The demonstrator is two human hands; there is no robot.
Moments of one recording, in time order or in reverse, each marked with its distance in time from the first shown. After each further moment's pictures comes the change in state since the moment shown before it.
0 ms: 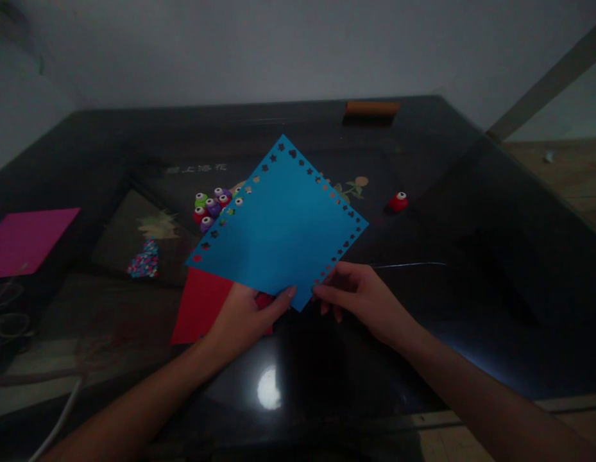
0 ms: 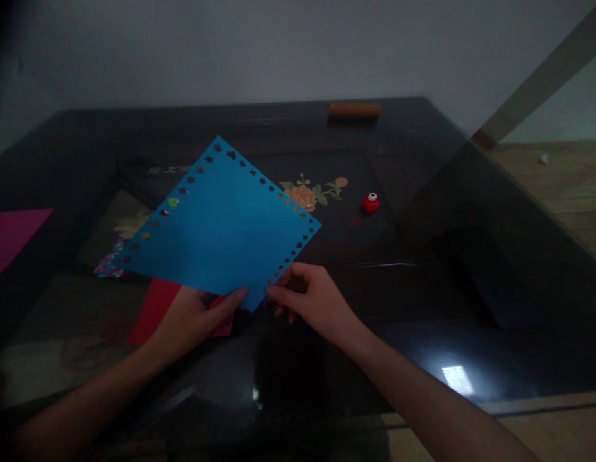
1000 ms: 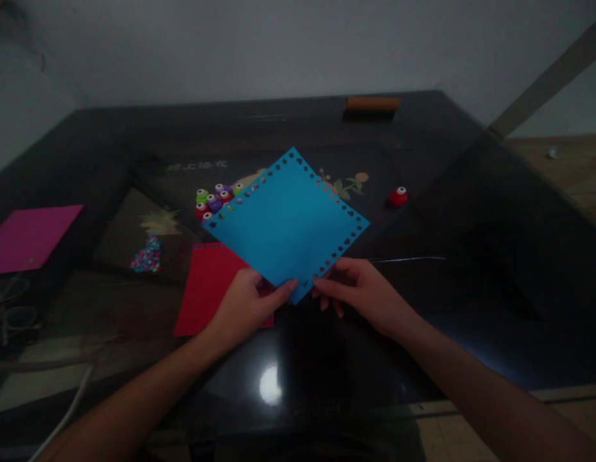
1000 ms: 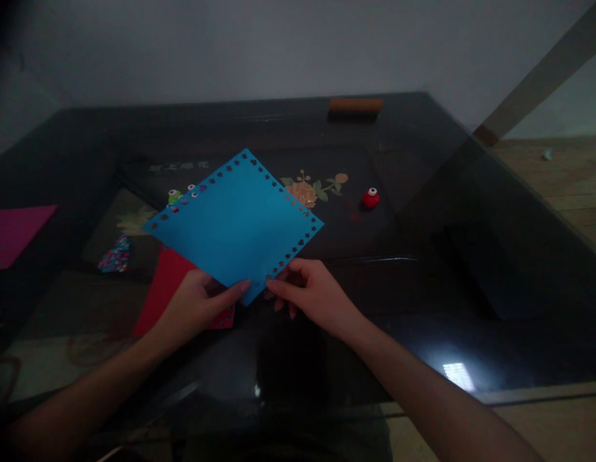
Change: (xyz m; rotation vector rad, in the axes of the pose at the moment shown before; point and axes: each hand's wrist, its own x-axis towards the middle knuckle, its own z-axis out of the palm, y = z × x) left_hand 0.004 0.005 -0.003 -0.167 -0.106 -0.067; right_hand -0.002 0.000 0.001 -0.004 -0.045 -0.026
